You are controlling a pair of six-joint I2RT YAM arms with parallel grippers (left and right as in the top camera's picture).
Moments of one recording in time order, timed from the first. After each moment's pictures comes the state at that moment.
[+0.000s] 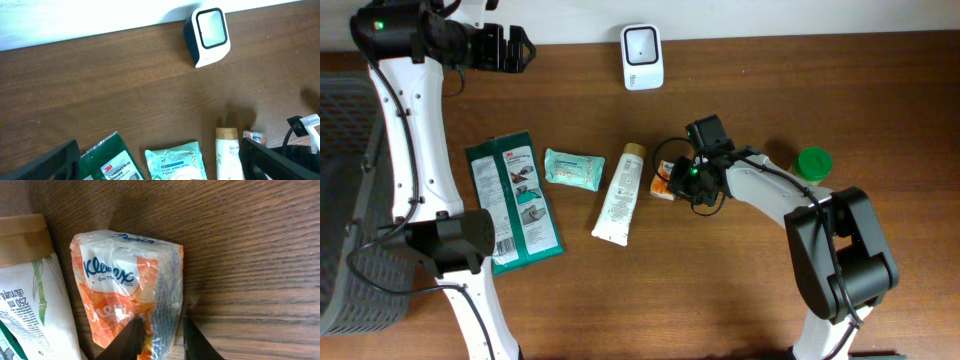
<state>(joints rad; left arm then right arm) 0.08 2.28 2.75 -1.43 0.39 0.20 0.36 1.95 1.18 -0.42 -0.30 0.80</state>
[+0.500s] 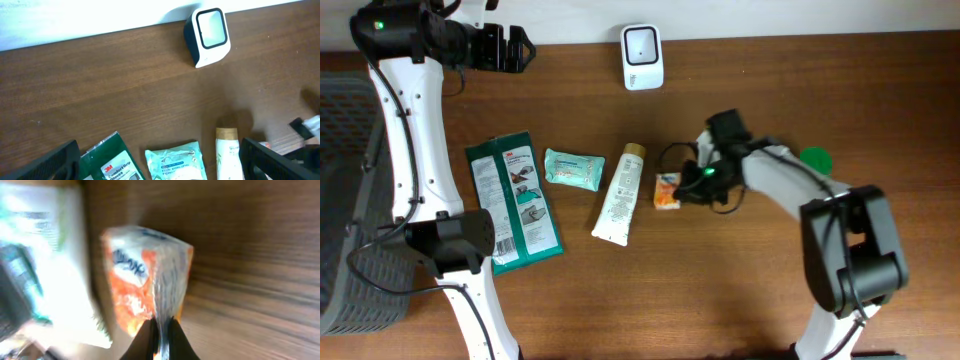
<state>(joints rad) 0.08 2.28 2.75 -1.43 0.39 0.20 0.23 1.95 1.22 -0.61 -0.62 0.41</state>
